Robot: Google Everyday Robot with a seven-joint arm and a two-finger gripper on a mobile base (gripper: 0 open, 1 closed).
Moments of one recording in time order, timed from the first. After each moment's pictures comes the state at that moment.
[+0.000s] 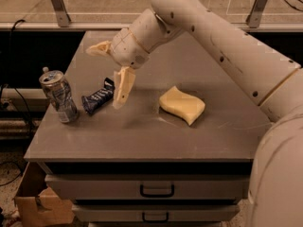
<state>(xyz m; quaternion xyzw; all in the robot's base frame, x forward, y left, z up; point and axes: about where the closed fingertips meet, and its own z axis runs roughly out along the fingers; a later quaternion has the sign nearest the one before) 0.568 0.132 0.889 -0.80 0.42 0.28 0.32</state>
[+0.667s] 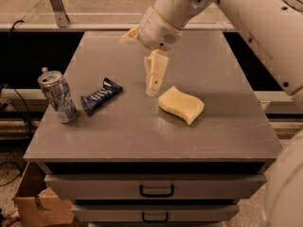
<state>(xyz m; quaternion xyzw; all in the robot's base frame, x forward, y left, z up) 0.575 0.041 0.917 -0.81 0.50 0.19 0.24</state>
